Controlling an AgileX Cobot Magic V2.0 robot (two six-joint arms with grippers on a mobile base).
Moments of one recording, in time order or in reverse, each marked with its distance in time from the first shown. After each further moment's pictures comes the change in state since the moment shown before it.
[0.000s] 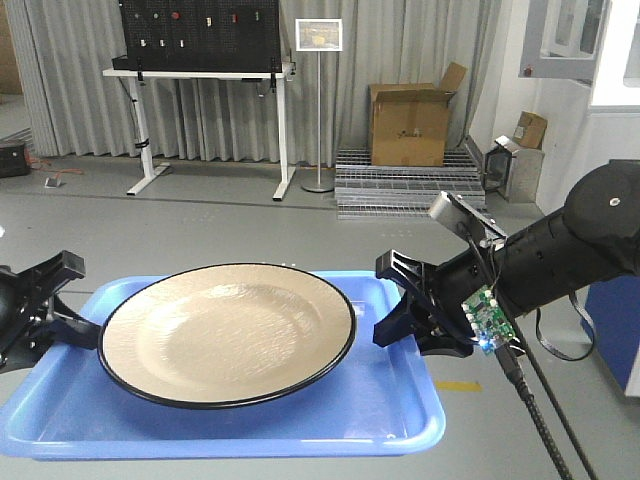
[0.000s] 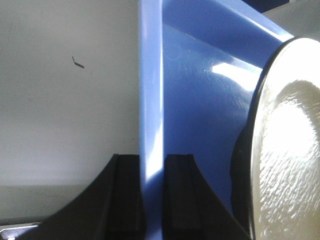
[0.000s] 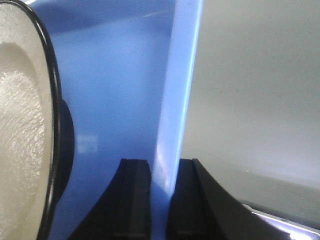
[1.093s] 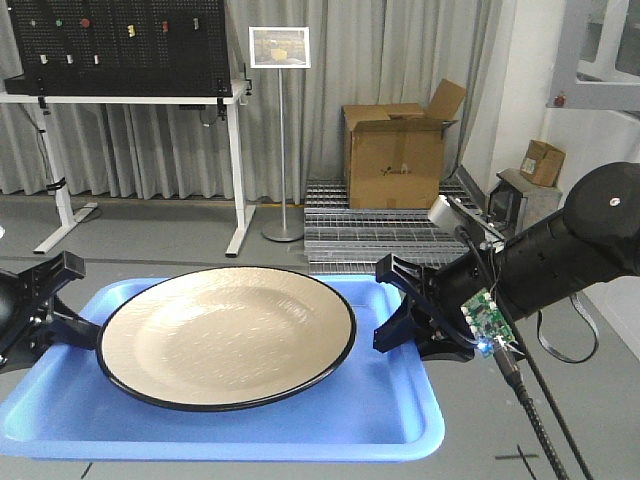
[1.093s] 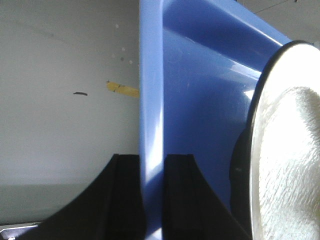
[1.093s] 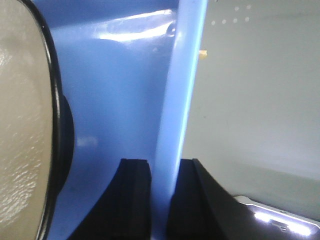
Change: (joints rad) left arm 0.000 0.000 0.000 0.000 -0.001 0.000; right arm 0.000 0.000 0.000 0.001 0.026 0.001
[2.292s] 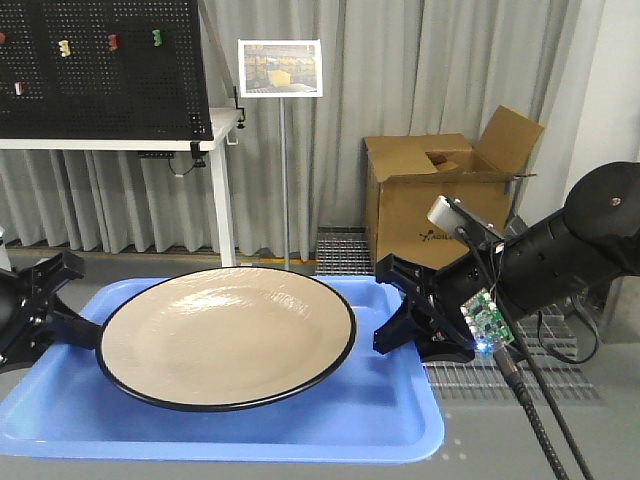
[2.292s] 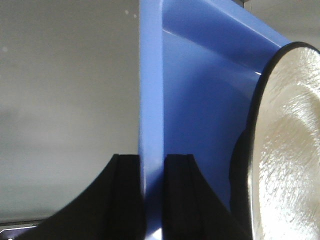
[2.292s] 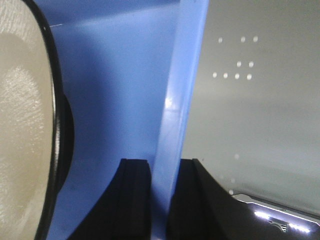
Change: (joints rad) left arm 0.000 0.000 0.000 0.000 -0.001 0.000; right arm 0.000 0.000 0.000 0.000 0.006 0.002
